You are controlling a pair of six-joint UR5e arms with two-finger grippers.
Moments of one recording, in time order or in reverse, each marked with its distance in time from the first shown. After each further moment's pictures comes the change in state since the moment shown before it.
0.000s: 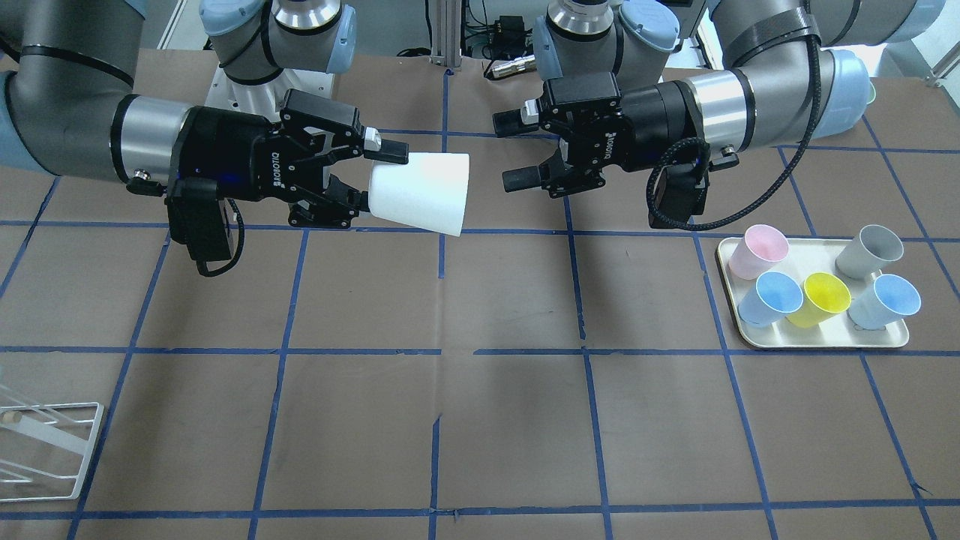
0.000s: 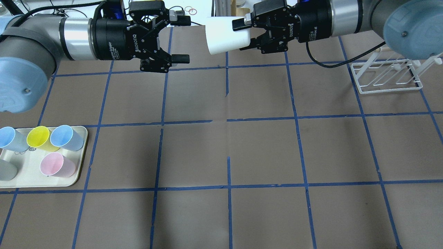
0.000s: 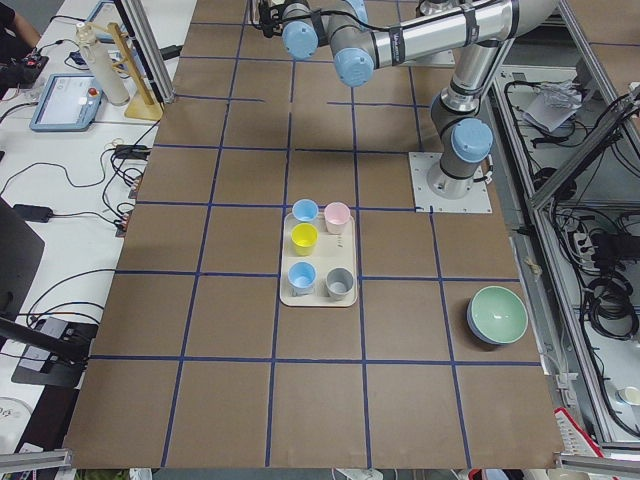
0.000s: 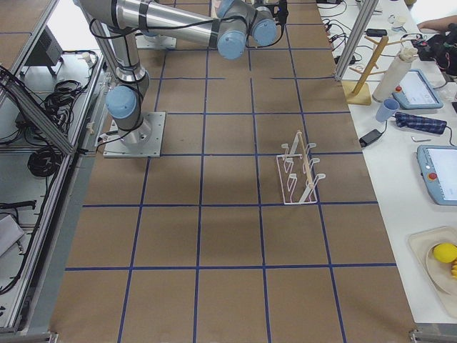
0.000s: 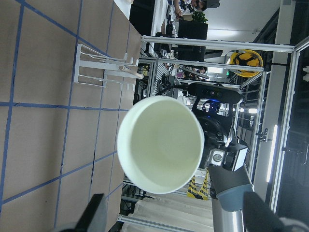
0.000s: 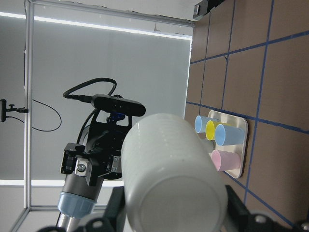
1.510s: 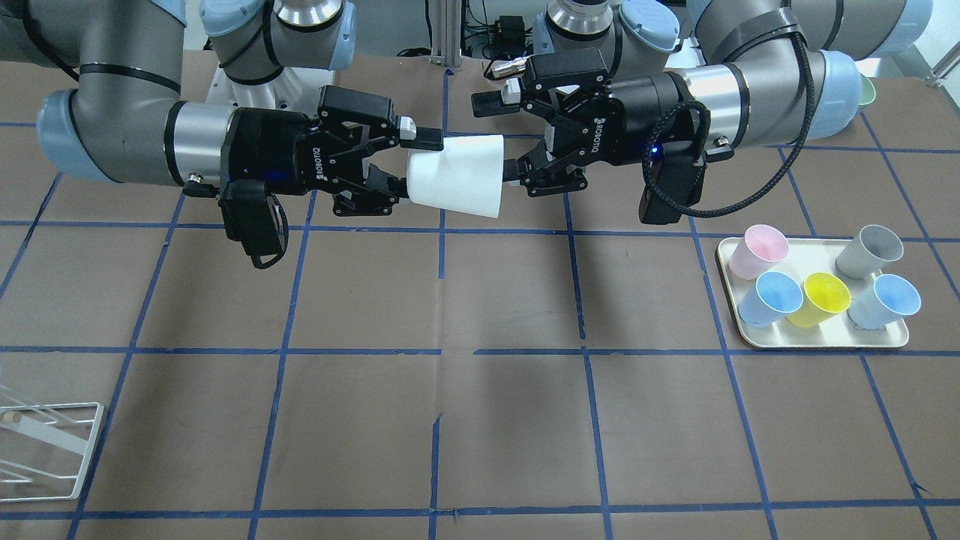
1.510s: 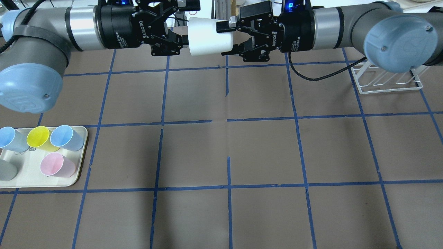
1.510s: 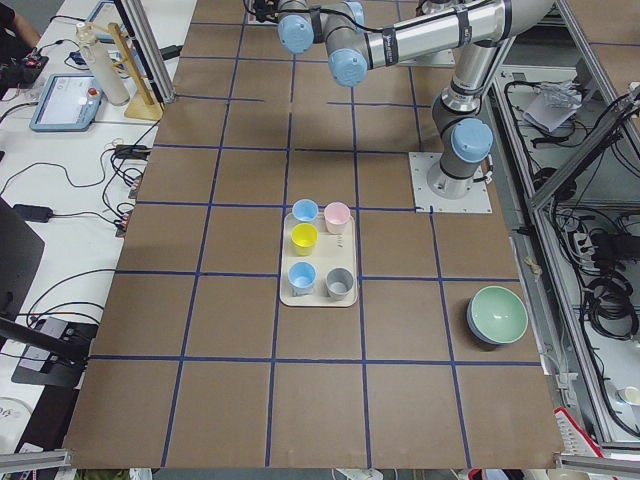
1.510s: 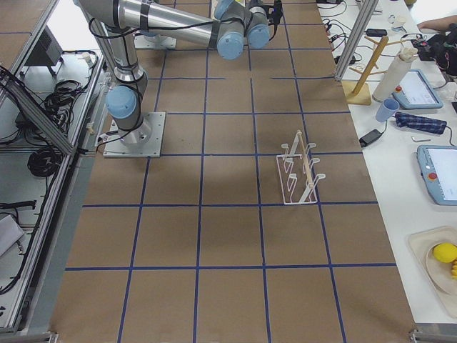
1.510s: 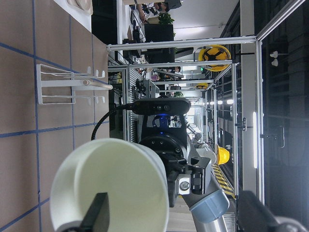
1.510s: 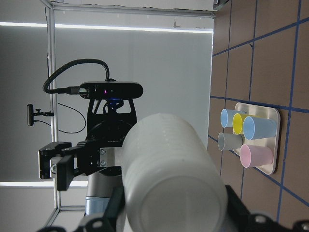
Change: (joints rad) left arm -0.035 -0.026 0.001 0.211 -0.088 -0.037; right arm 0.056 -0.004 0.047 0.015 0.088 0.000
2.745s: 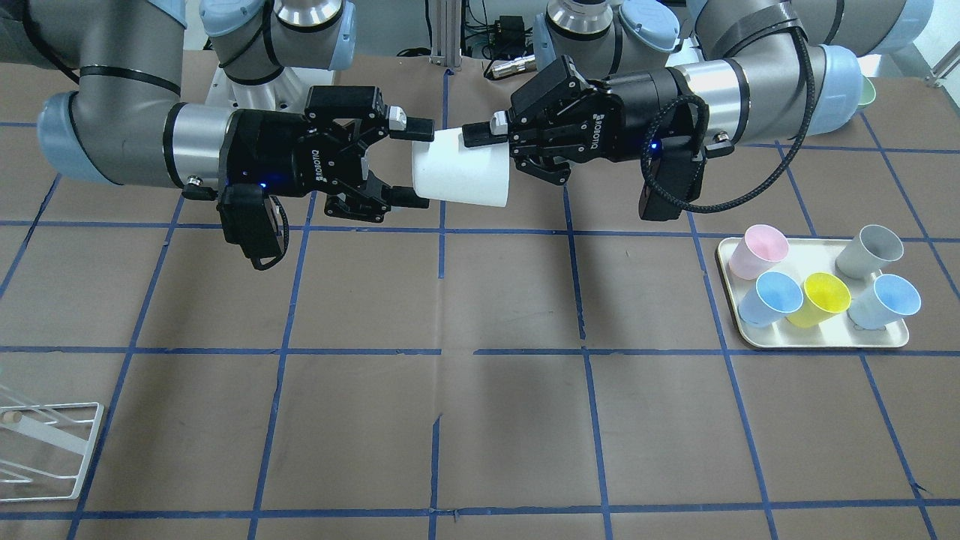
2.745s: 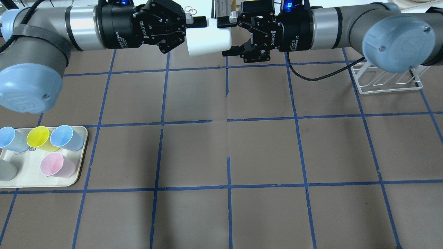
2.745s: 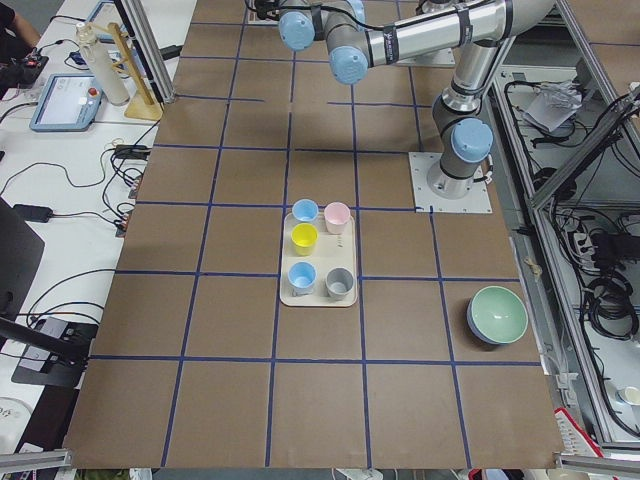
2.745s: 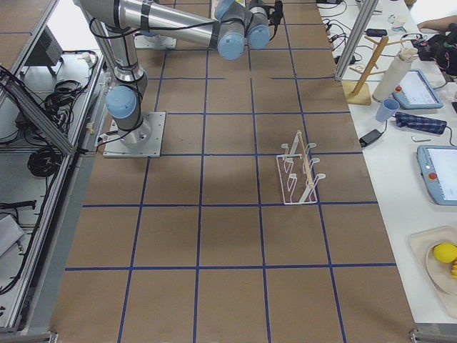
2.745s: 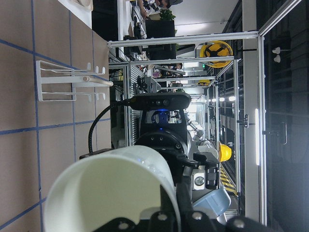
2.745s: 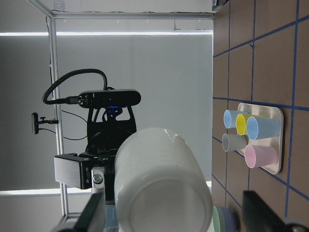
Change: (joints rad) left arm 0.000 0.005 0.009 0.001 0.013 -0.016; right arm -0.011 0.004 -0.005 -0.001 0.008 0.056
